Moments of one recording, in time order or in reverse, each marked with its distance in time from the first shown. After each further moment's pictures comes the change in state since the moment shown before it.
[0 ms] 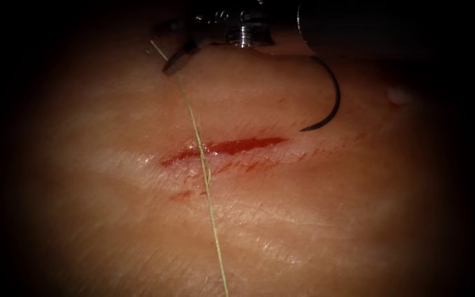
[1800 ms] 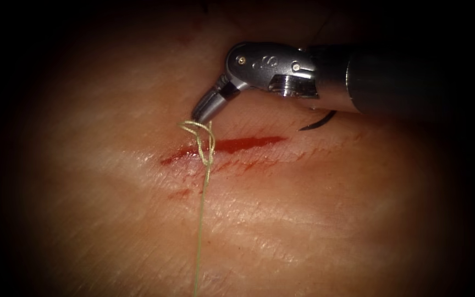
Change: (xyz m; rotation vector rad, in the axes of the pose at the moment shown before) right arm -0.004 -0.005 0.000 0.440 0.342 -0.002; left arm 0.005 -0.008 -0.010 0.150 0.027 0.121
